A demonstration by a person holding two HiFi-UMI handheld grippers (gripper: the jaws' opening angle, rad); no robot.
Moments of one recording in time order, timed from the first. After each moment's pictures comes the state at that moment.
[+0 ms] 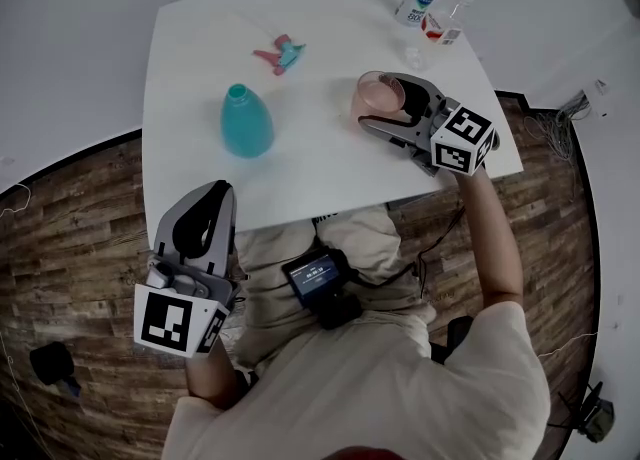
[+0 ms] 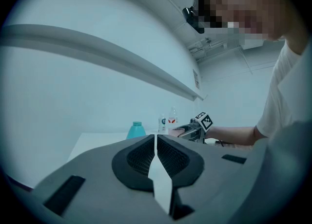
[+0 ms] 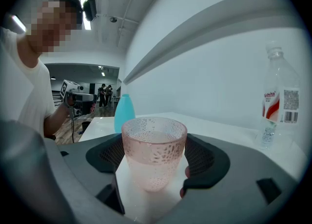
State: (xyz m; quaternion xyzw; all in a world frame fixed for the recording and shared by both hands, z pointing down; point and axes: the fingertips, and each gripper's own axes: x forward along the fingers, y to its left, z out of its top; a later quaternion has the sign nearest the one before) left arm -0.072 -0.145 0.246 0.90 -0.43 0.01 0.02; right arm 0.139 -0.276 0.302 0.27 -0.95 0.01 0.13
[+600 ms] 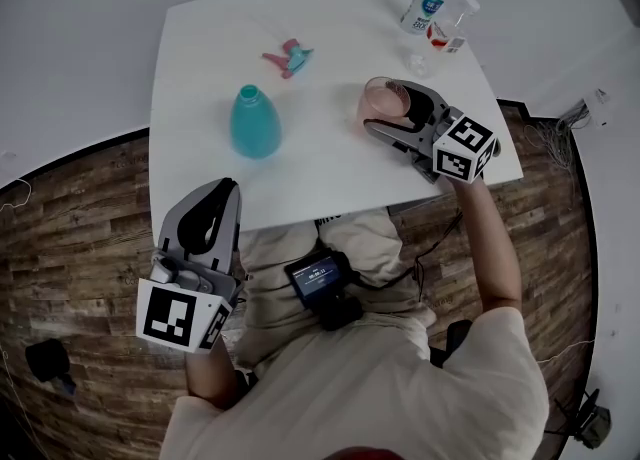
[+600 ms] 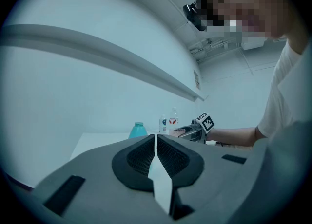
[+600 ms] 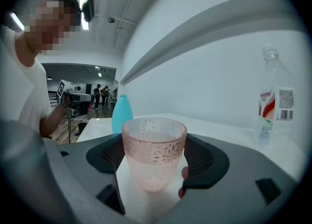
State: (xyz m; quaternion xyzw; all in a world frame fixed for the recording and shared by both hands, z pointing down) left arm -0.076 -0.146 0.244 0.90 -0.43 0.01 0.03; right arm 0.141 -0.276 0.302 0.29 -0.95 0.01 0.13
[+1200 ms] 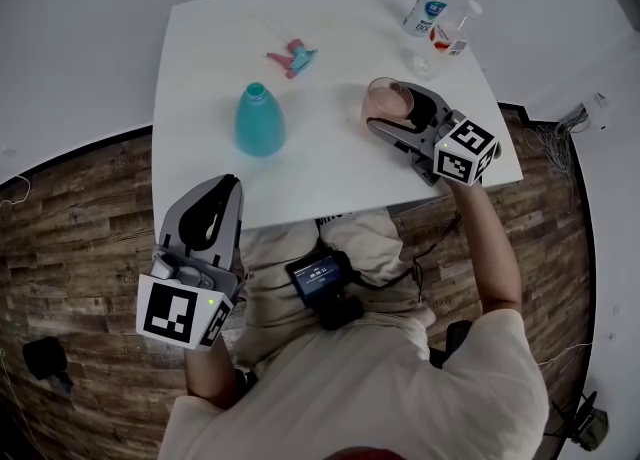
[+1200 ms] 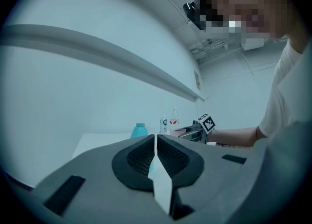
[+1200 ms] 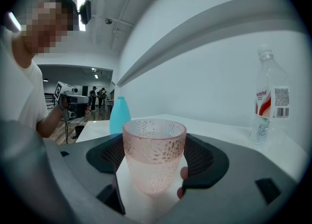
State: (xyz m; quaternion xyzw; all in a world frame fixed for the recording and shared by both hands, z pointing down) left arm -0.080 -0.146 0.243 0.90 -0.43 0.01 0.03; right arm 0.142 -0.277 0.301 0.31 -0.95 0.02 0.12
